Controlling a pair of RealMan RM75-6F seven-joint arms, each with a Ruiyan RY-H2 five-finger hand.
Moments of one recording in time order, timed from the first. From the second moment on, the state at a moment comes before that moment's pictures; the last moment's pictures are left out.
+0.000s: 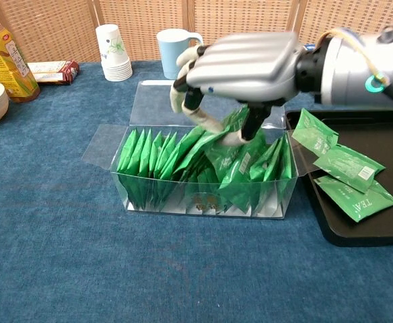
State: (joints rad) left arm -0.04 -0.97 0.04 -1.82 1.59 1.48 0.00; right arm 1.00 -1.37 0.09 -1.66 -1.52 0.85 -0.40
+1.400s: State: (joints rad) left arm -0.06 -0.97 0.03 -1.86 1.59 1.47 0.05; right arm 0.62 -1.04 0.09 -1.76 -1.52 1.24 -0.27
